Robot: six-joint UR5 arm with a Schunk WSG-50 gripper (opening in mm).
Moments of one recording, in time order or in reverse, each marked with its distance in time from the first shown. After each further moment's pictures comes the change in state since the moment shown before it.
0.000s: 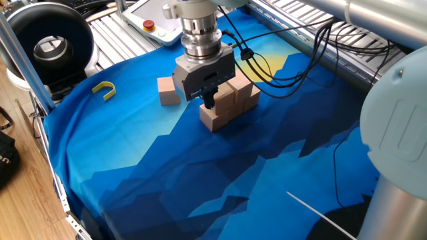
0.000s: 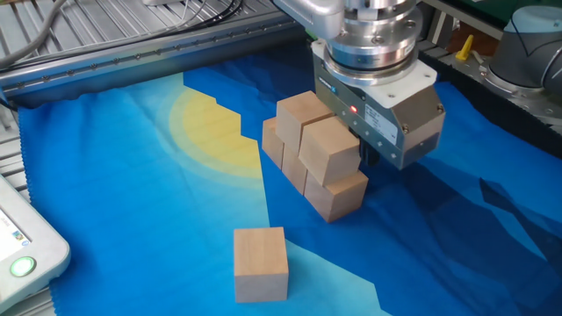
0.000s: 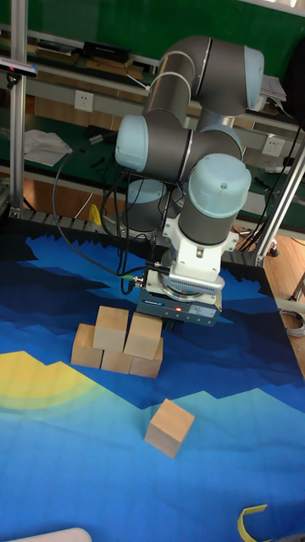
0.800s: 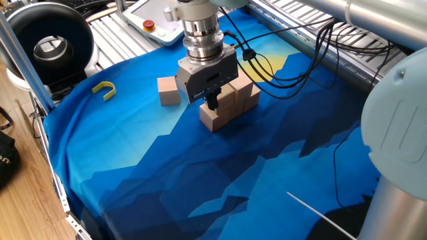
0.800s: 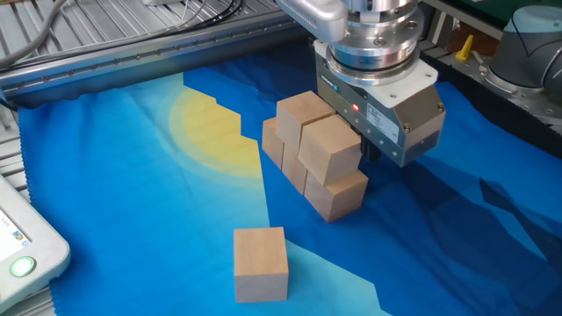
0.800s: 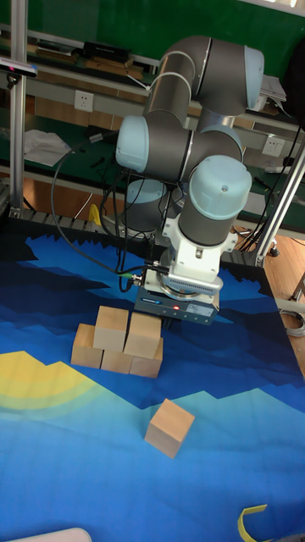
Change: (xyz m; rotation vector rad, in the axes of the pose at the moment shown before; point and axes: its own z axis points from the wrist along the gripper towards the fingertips) arm 0.004 -0.005 0.002 0.020 0.009 0.011
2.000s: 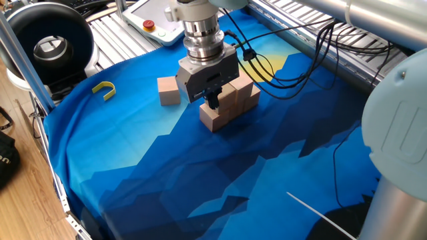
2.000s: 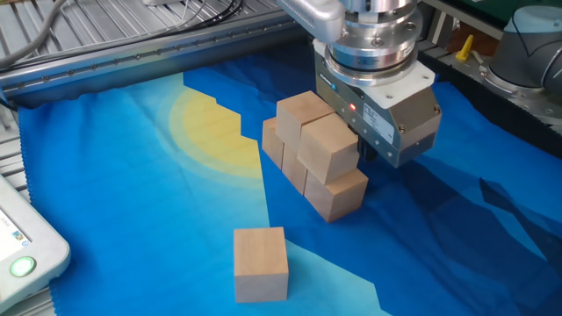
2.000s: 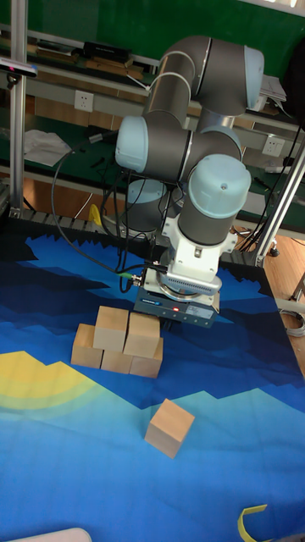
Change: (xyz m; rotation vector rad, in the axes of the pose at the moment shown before) arm -0.008 0.003 -0.002 -0.015 -0.022 0.029
